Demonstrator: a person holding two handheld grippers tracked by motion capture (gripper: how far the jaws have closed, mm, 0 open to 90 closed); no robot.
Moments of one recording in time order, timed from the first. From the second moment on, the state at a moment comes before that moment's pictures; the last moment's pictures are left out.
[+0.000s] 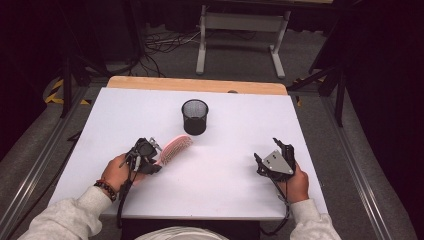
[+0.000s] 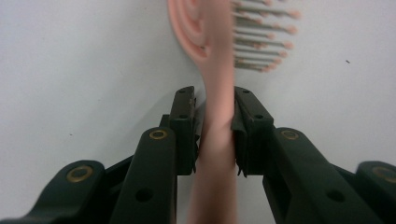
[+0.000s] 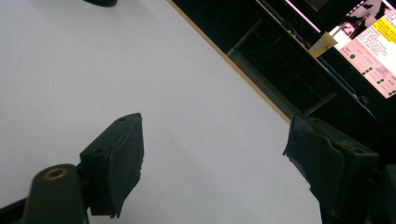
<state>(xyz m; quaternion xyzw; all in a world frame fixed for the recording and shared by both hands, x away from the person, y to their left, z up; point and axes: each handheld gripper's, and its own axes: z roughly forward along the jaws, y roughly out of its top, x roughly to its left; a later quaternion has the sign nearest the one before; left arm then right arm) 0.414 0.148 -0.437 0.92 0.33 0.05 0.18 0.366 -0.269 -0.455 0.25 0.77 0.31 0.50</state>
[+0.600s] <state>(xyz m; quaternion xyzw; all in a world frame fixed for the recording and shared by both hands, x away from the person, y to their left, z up) 0.398 0.163 -0.426 0.90 0.30 0.14 0.27 0.364 -0.269 -0.455 0.25 0.77 0.32 0.50</state>
